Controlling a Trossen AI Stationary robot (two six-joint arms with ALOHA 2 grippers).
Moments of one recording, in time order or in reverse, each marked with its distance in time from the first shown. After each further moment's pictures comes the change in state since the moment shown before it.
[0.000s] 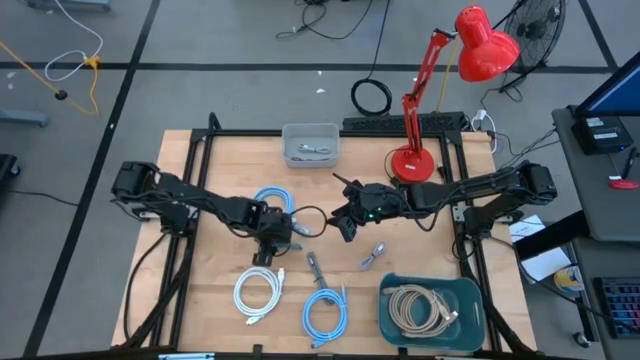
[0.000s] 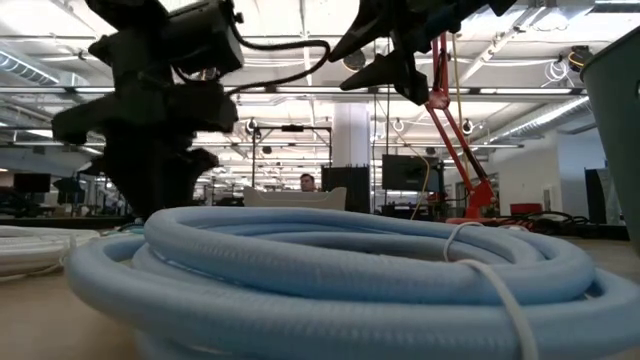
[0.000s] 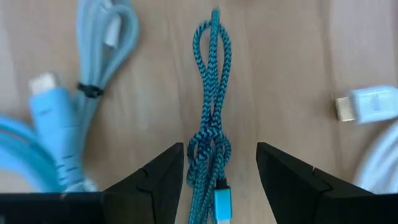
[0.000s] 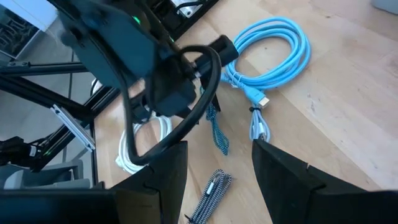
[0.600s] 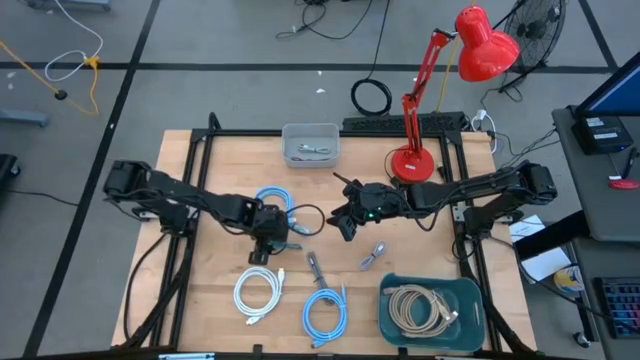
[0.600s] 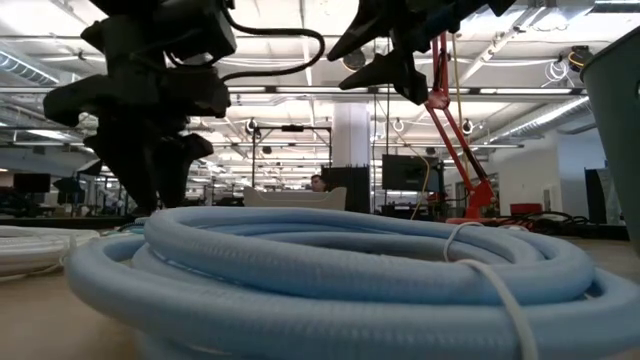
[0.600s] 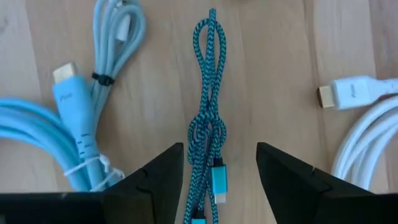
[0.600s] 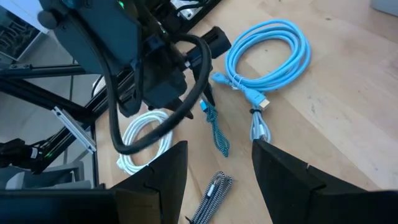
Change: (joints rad) left arm -0.002 -0.075 0.000 -0.050 -0.008 0.004; right arm -0.002 0.000 0.001 0.004 0.000 0.003
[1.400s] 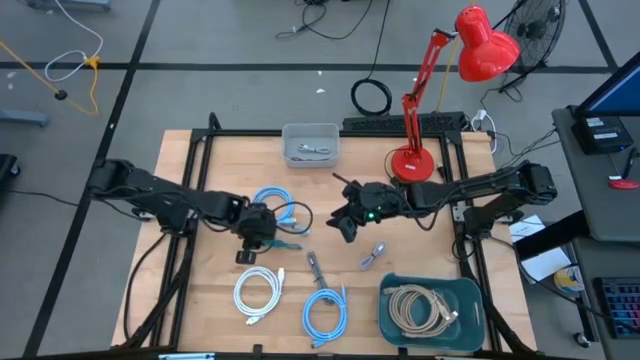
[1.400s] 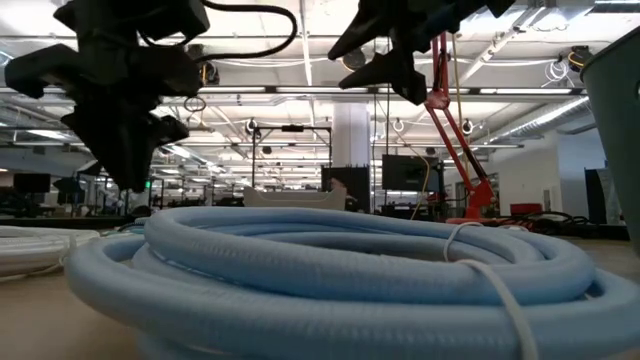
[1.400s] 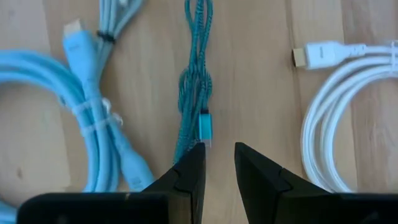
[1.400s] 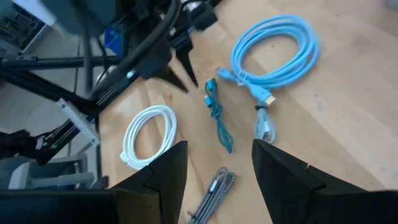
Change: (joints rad) left arm -0.023 -0.156 -0.038 -0.117 0.000 -0.041; right arm -0.005 0.000 0.000 0.000 -0.030 -0.019
